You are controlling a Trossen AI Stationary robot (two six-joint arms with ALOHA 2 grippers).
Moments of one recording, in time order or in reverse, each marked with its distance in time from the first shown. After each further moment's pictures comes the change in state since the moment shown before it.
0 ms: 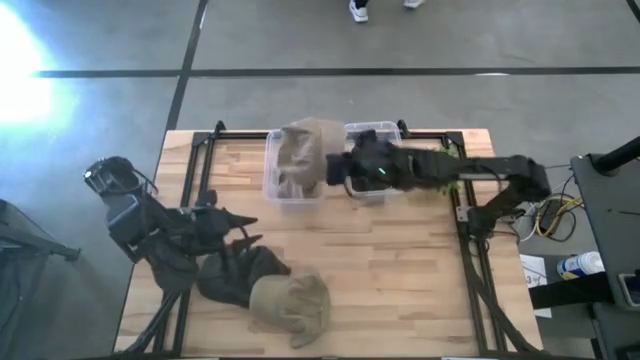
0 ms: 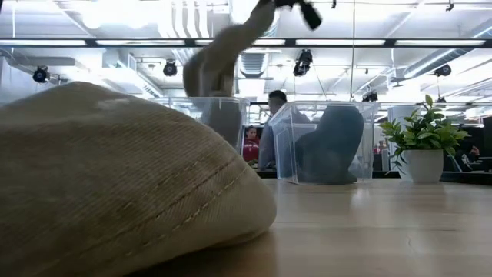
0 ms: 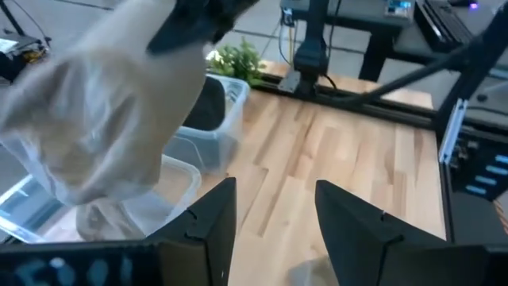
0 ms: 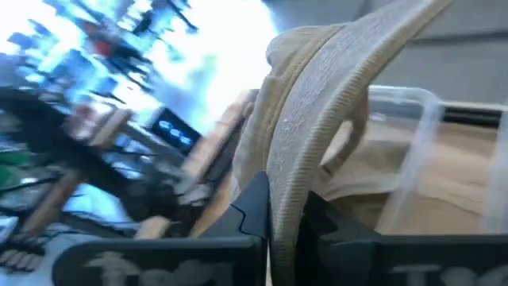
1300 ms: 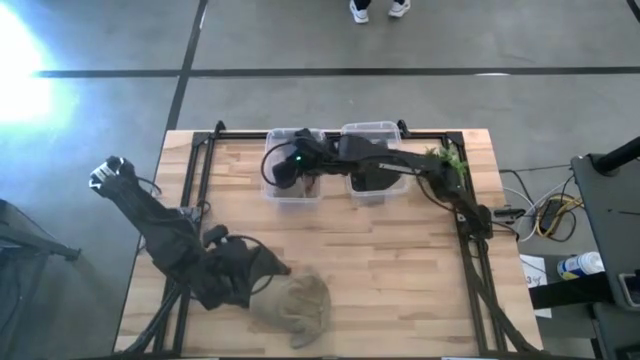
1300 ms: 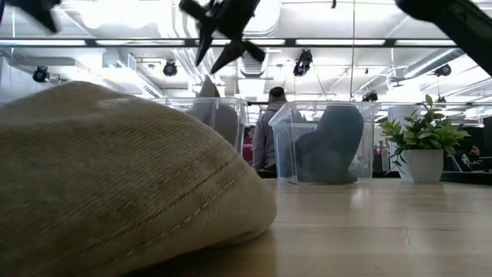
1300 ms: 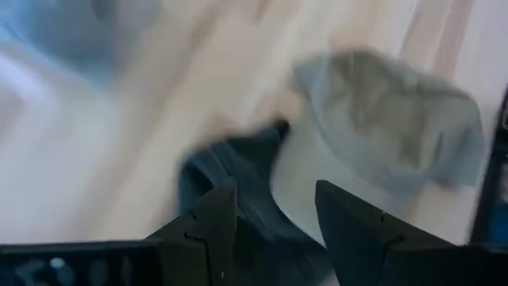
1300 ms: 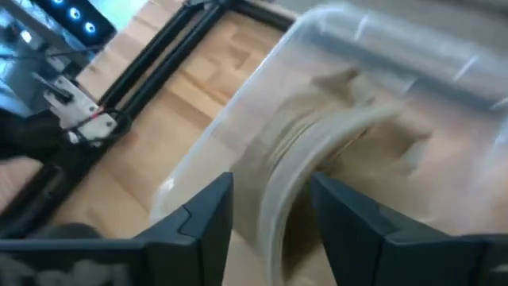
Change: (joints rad) left arm -0.014 -0.010 -0.470 0.040 0.484 -0.367; right arm -0.109 0.673 0.830 -0.535 -0.162 -0.200
